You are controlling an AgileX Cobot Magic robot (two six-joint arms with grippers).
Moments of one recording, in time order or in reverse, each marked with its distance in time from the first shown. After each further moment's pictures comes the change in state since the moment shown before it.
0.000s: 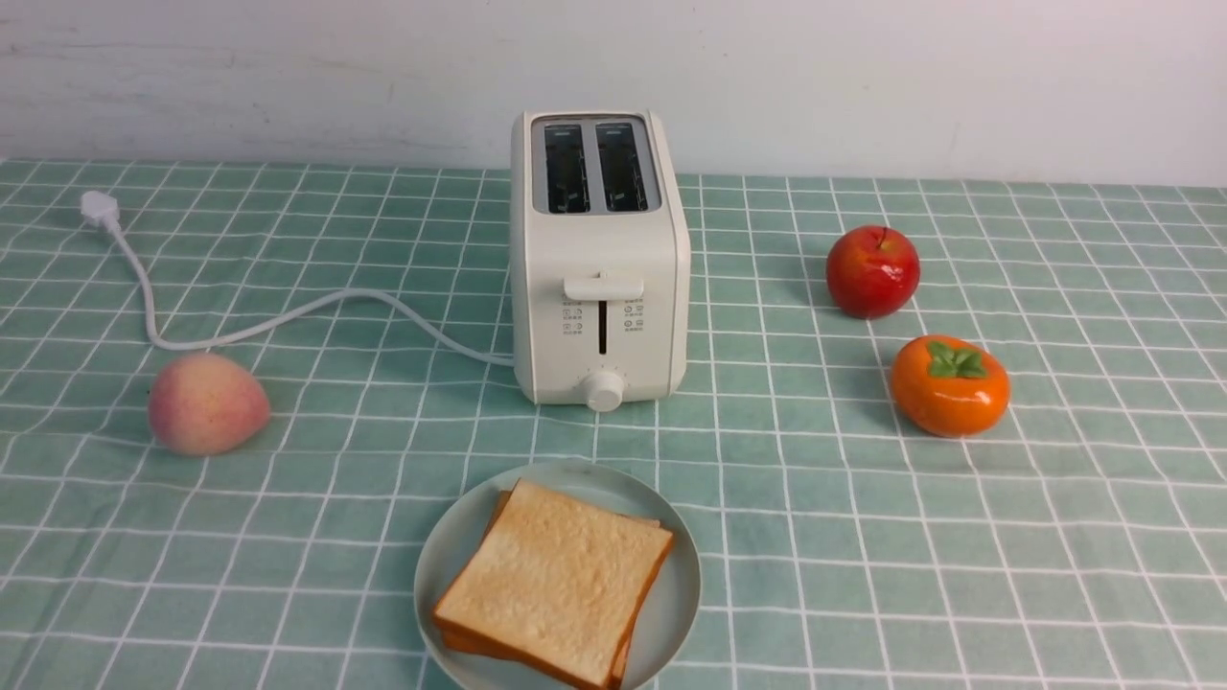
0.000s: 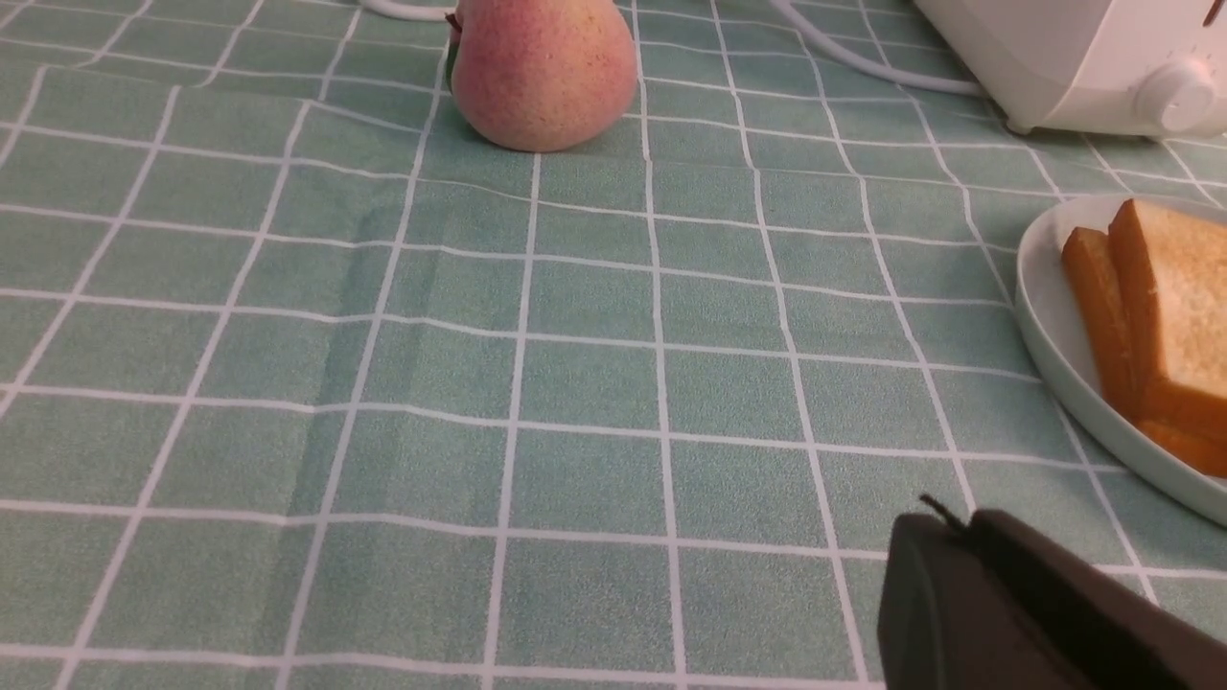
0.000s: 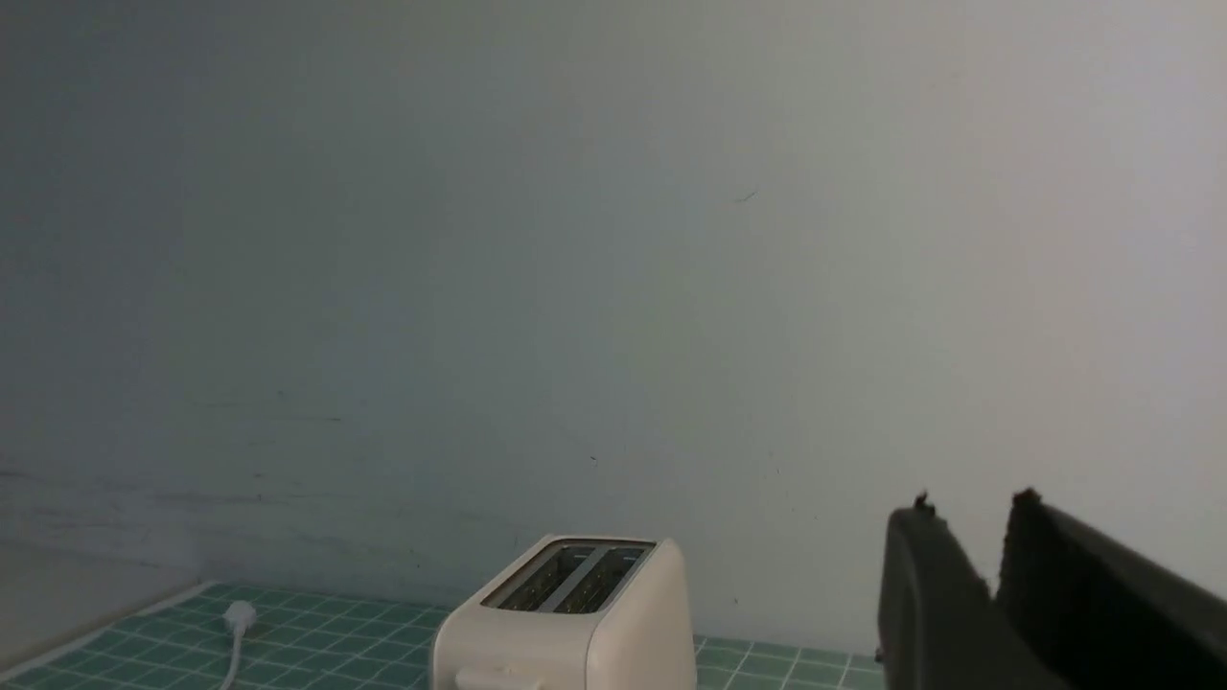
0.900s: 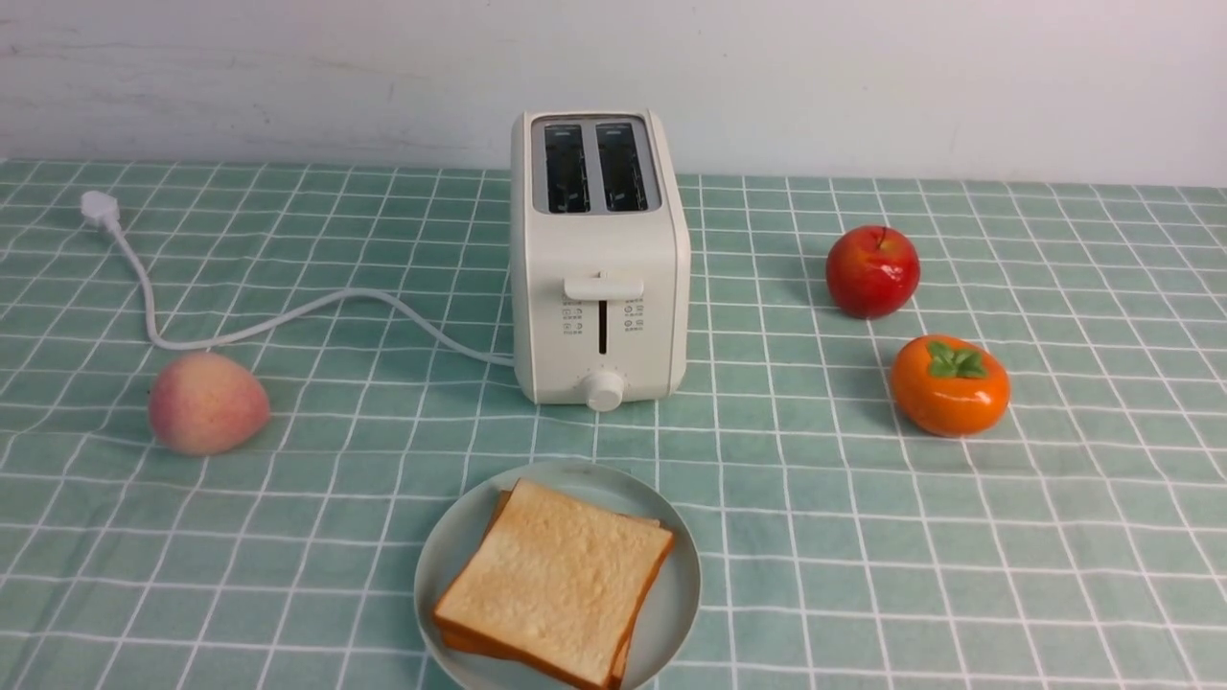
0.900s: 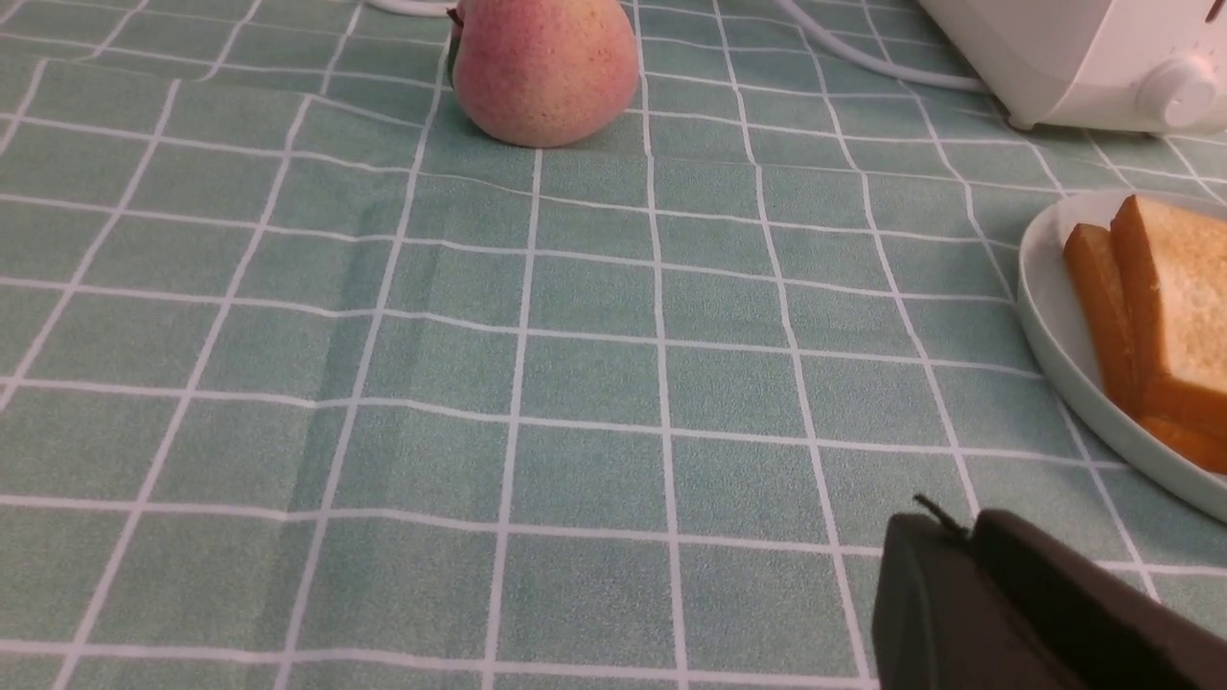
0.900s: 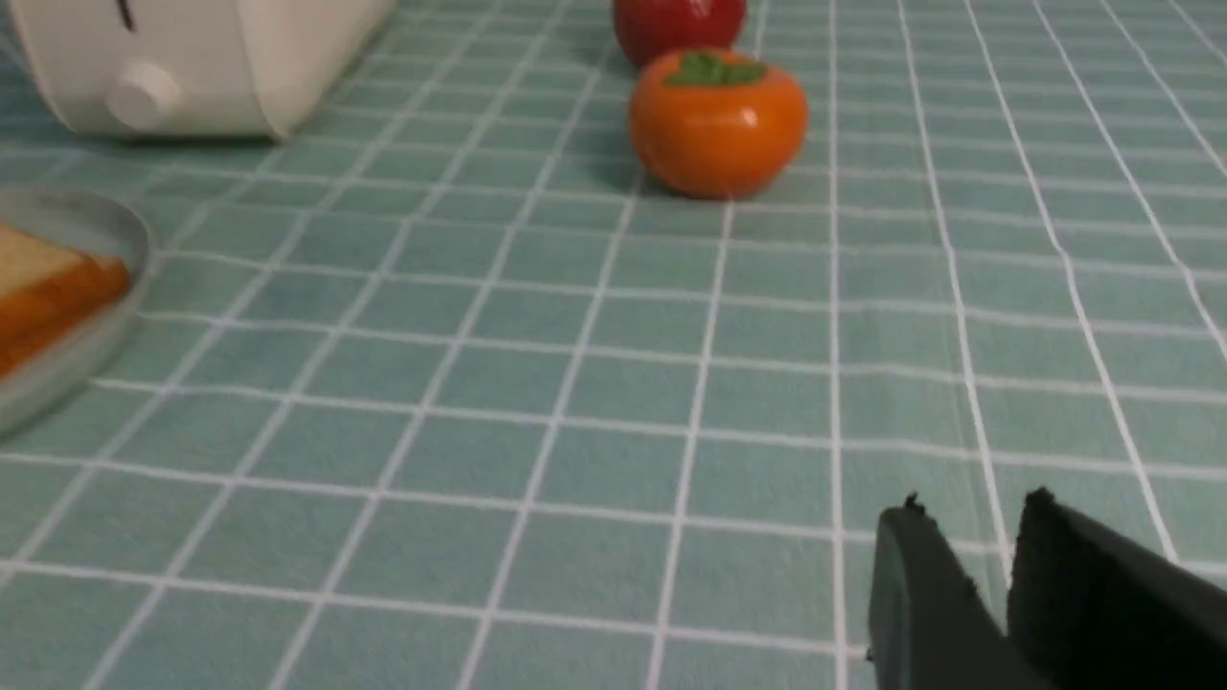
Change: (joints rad) right arm -0.336 -0.090 0.389 0.170 0.330 -0.210; left arm 0.000 0.000 0.000 0.000 0.003 0.000
